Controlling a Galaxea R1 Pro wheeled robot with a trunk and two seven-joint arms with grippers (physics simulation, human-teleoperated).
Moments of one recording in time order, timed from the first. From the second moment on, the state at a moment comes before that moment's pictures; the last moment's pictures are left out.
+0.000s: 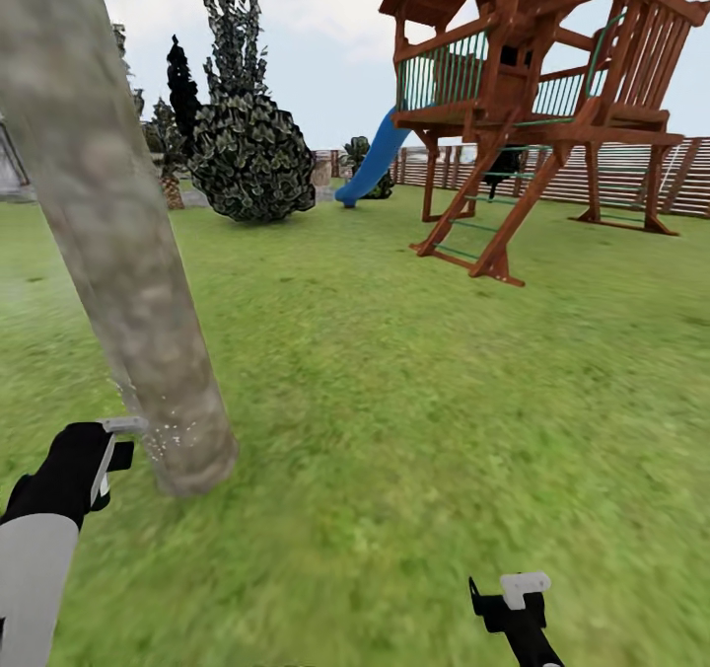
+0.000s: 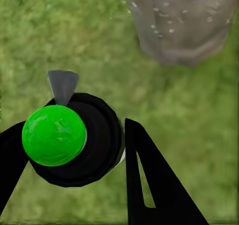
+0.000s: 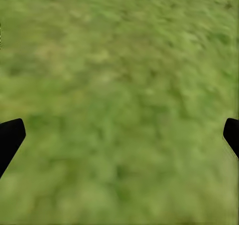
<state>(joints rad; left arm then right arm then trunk) -0.79 0.26 0.33 -0.78 -0.29 0.83 0.01 -0.49 -0.06 0.00 -0.07 0.12 -0.57 -0.07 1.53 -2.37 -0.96</state>
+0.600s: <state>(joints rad) -0.80 0.26 0.33 -0.78 -0.30 0.83 0.01 -0.49 -0.06 0.00 -0.07 0.12 -0.57 -0.07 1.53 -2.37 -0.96</state>
